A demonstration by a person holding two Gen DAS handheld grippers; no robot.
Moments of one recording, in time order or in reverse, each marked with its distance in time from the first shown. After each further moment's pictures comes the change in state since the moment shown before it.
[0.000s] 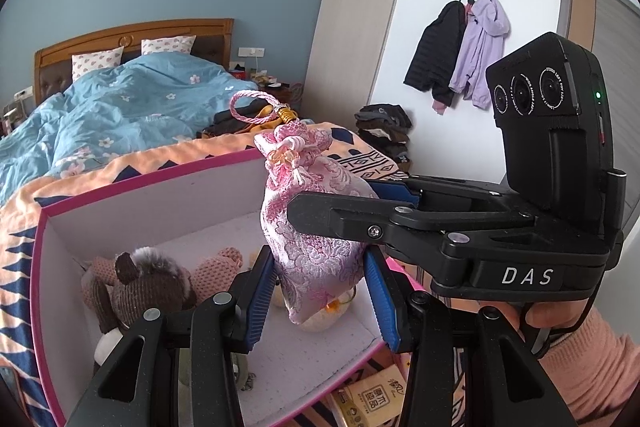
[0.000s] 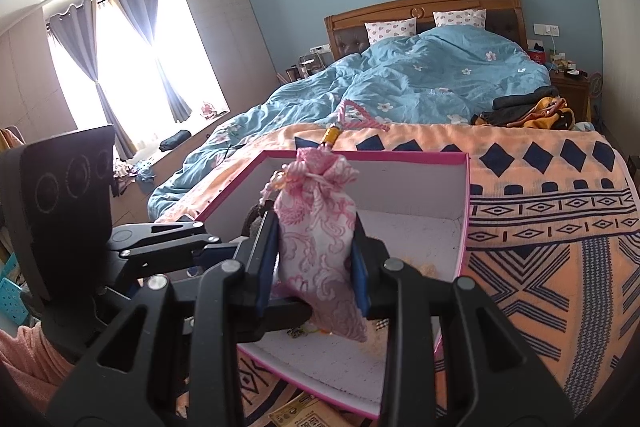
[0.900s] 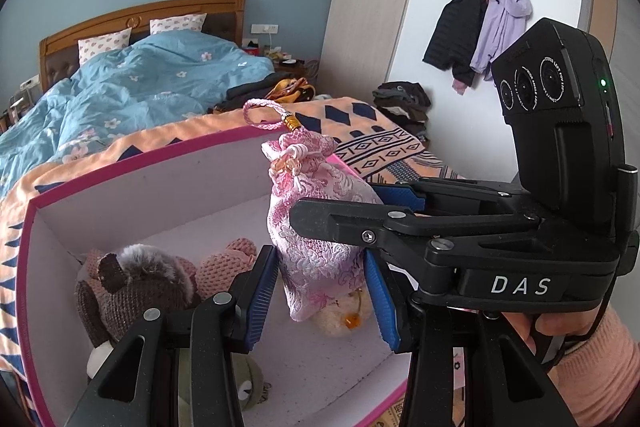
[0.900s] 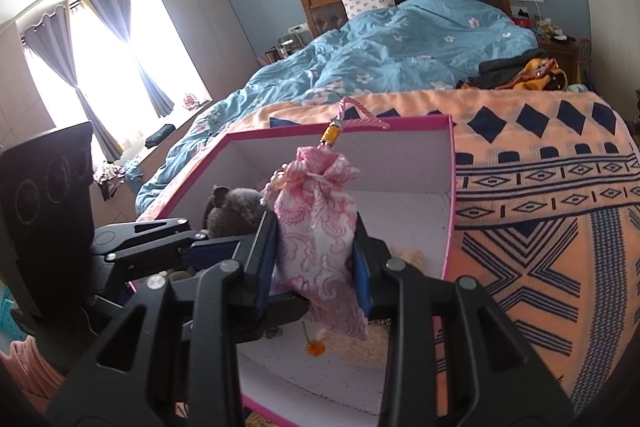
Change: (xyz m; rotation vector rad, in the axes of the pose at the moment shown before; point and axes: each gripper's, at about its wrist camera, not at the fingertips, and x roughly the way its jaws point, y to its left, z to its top) left arm 0.039 0.013 0.003 -0.014 0.090 0.057; right arm 0.034 -0.035 -0.008 0.095 0.078 -0.034
